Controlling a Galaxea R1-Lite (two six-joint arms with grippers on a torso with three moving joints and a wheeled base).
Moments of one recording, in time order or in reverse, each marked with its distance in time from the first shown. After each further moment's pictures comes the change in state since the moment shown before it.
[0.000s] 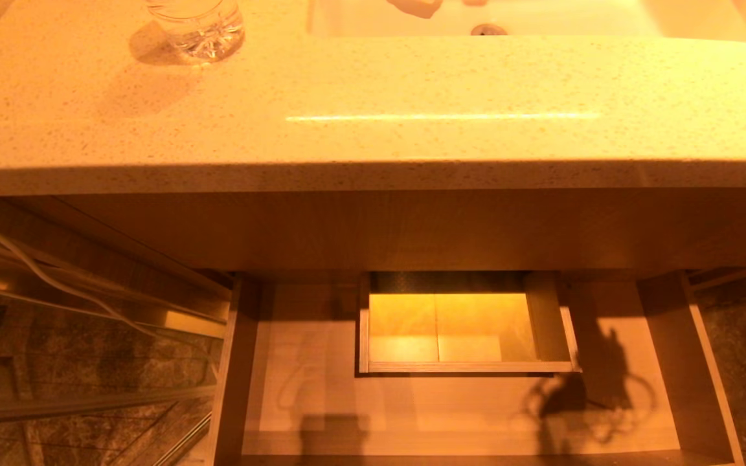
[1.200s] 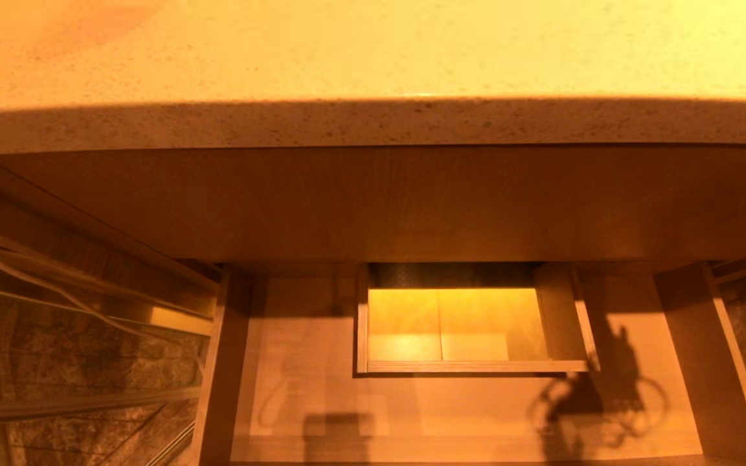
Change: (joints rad) left arm 0.000 0.000 0.000 0.000 0.000 0.001; right arm -0.001 -0.053 0.023 -0.036 0.004 -0.003
